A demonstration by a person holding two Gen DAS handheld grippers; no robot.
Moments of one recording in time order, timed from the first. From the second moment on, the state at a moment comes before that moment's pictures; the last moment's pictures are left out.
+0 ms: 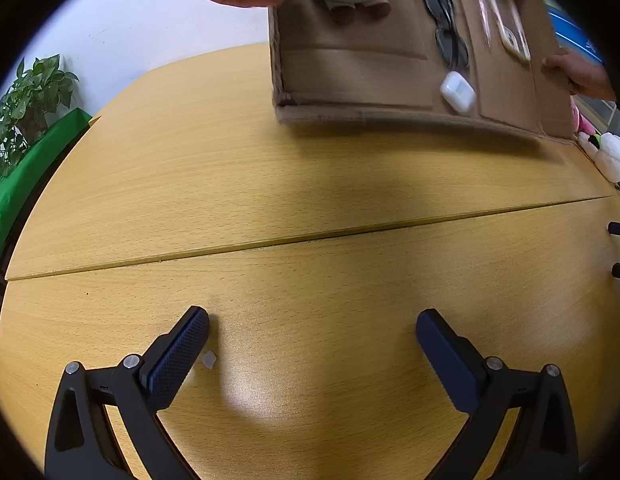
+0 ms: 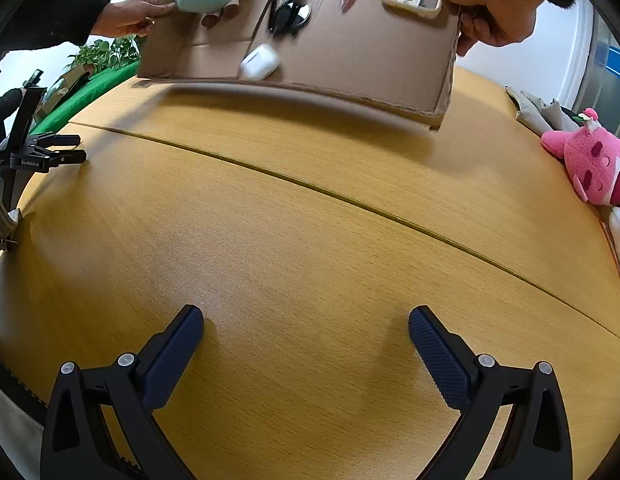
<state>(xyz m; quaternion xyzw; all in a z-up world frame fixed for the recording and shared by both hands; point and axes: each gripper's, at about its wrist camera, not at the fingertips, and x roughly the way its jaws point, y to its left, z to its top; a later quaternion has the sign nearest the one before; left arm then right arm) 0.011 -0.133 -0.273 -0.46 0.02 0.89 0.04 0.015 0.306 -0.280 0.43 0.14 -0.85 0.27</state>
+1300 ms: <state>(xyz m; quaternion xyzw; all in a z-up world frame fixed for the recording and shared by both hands) 0.000 -0.127 -0.268 -0.46 0.02 0.89 0.04 0.015 0.304 -0.278 0.43 0.14 -0.85 0.27</state>
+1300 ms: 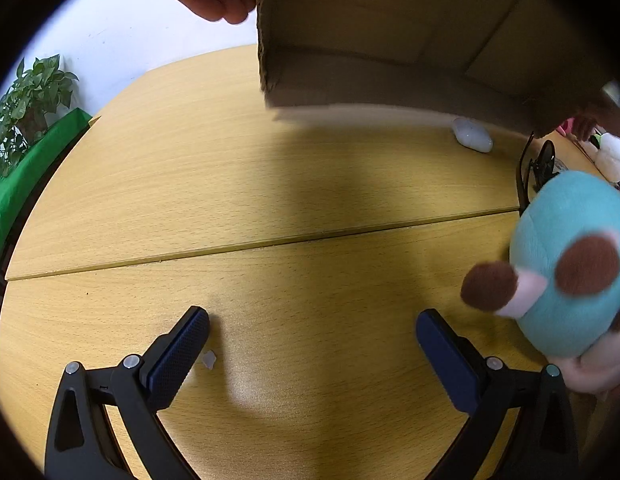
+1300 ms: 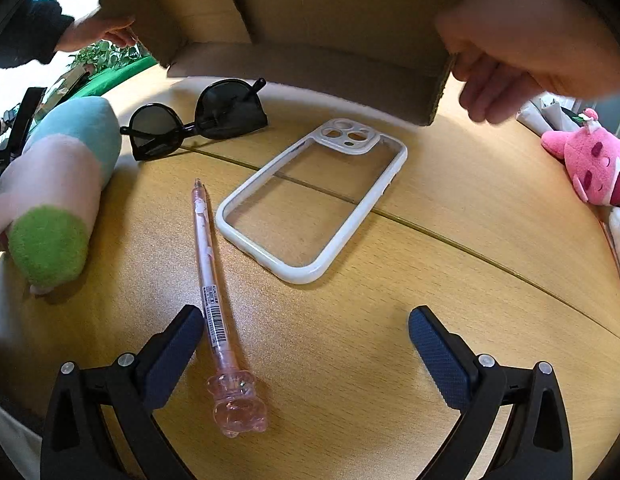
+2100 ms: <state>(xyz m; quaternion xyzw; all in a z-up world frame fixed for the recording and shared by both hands) -0.002 -0.127 -0.267 -0.46 0.02 0.89 0.04 0.016 0.303 -0.278 0.43 0.14 -0.85 0.27</state>
